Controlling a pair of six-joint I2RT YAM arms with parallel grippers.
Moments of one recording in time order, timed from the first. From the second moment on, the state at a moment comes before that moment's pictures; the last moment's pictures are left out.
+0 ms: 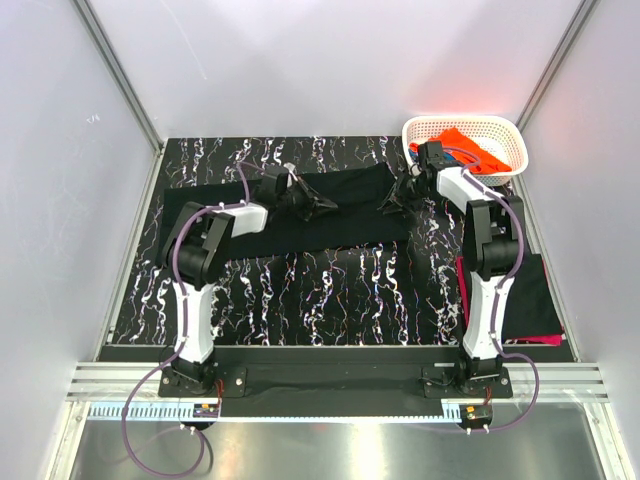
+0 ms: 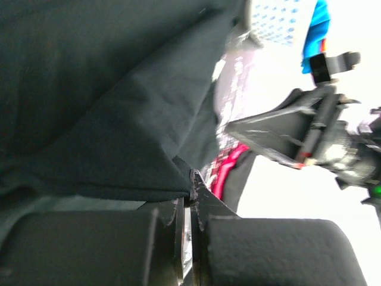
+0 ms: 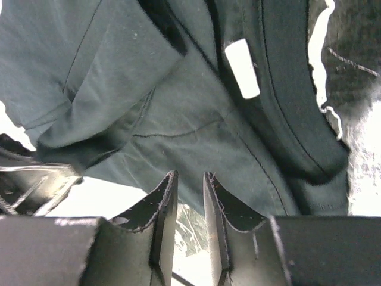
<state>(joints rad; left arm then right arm) -0.38 2.10 1.28 0.26 0.54 -1.19 0.14 2.13 1.62 -0.57 -0.46 0.65</state>
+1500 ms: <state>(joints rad) -0.26 2.26 1.31 0.63 0.63 -1.50 0.17 2.31 1.76 -0.35 -0.42 0.88</state>
